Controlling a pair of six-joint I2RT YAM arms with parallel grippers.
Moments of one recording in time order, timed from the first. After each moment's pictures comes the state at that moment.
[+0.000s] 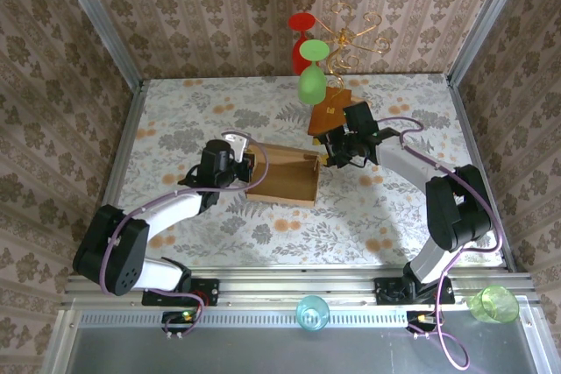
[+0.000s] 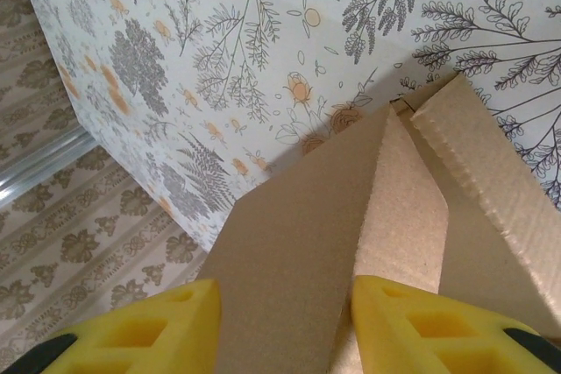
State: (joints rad) left arm -0.52 1.37 0.61 0.25 0.08 -0.15; right arm 0.35 1.66 1.13 -0.33 -0.43 1.53
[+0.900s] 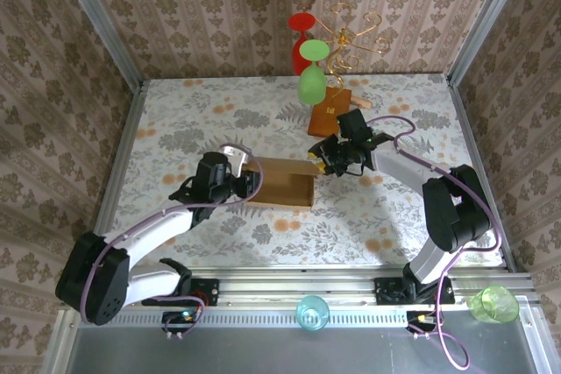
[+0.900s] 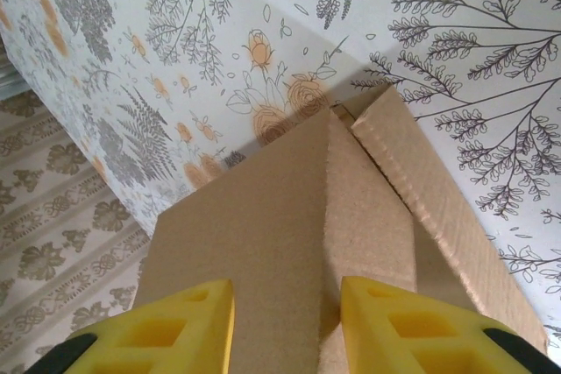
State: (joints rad) left arm -0.57 1.17 0.53 0.05 0.18 -0.23; right arm 0.39 1.66 1.09 -0.35 -0.43 1.33
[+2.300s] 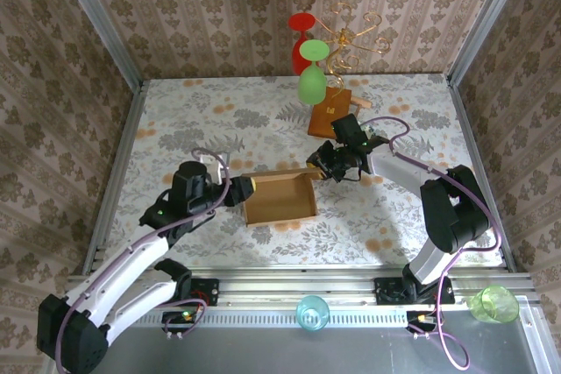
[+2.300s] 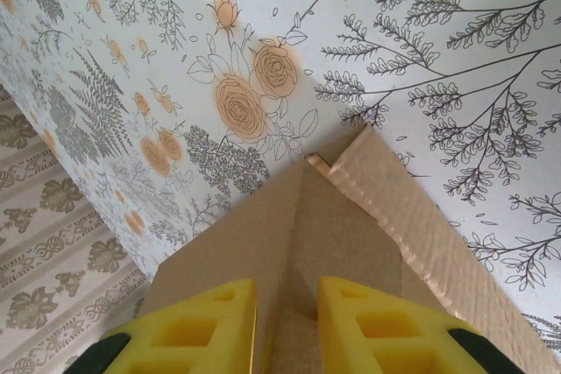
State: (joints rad) left arm -0.55 0.81 0.55 -0.25 0.34 -0.66; right arm 0.43 1.66 1.08 -0.38 -0.41 1.26
